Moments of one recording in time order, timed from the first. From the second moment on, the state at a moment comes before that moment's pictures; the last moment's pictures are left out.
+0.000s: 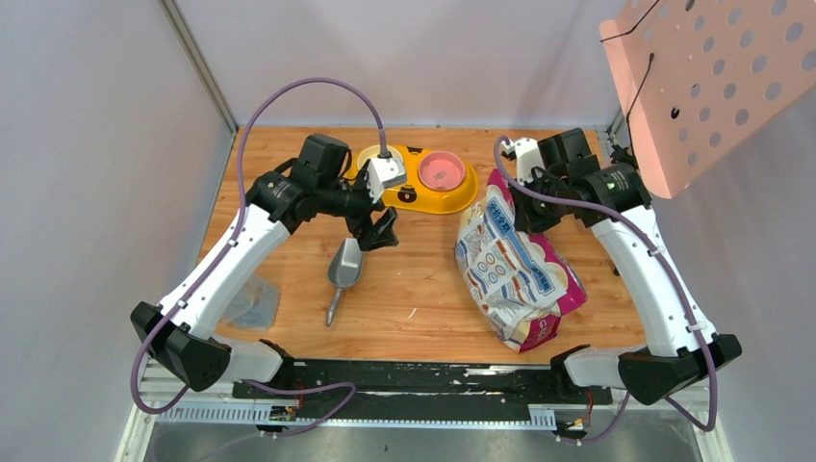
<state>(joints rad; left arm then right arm) -0.55 1.34 1.47 -0.90 0.58 0.40 0.40 1.30 1.64 -1.30 -0.12 -0.12</state>
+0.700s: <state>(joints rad) -0.55 1.28 1.47 -0.92 0.48 0.50 0.40 1.62 1.99 -1.36 -0.18 0.09</state>
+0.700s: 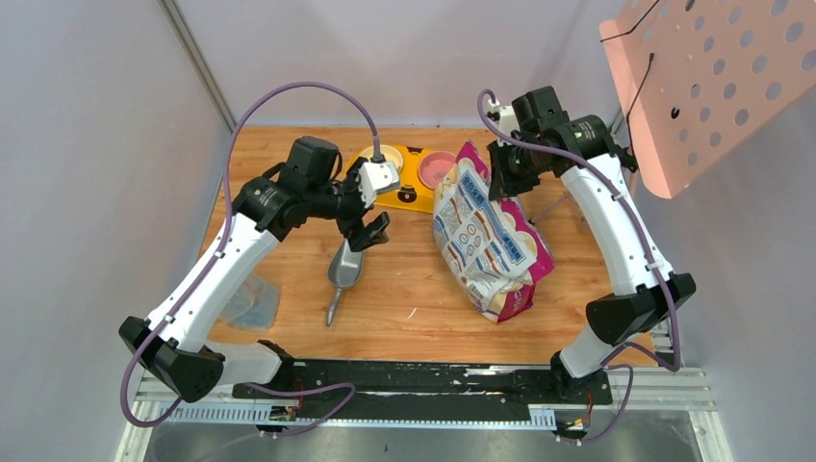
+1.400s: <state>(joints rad) -0.56 1.38 1.57 -0.78 0.58 0.20 0.23 1.46 2.03 -1.22 -0.45 0.10</state>
